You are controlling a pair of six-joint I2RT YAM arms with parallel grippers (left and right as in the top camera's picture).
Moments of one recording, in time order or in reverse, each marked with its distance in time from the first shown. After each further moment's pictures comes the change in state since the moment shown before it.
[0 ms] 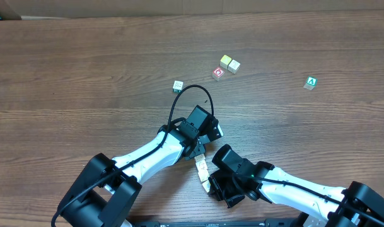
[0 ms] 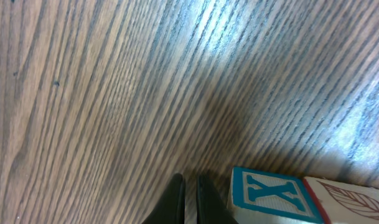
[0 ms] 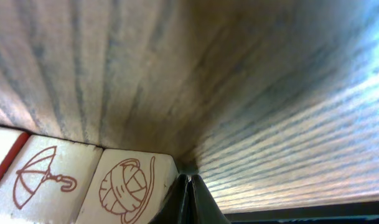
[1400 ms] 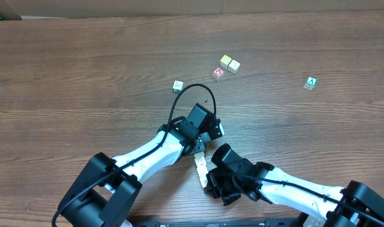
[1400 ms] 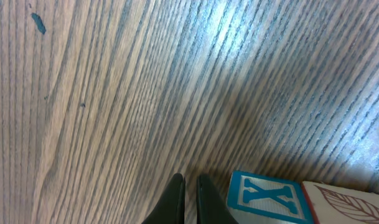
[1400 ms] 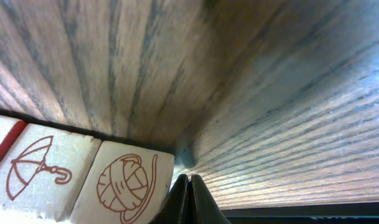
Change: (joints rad) left arm 0.006 0.006 0.001 0.052 -0.015 0.082; right arm 0.000 0.004 -0.012 0.087 0.002 0.063
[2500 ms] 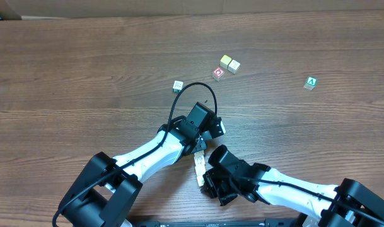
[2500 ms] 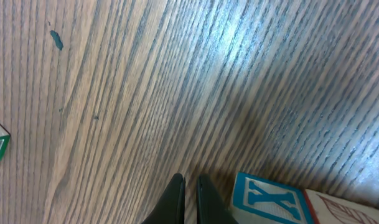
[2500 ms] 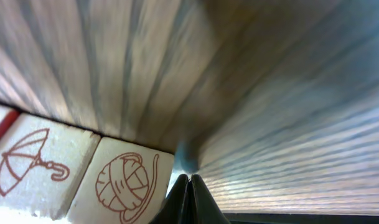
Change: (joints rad) left arm 0.000 0.003 0.002 0.033 0.000 0.003; right arm 0.030 0.029 0.000 0.069 0.018 0.000
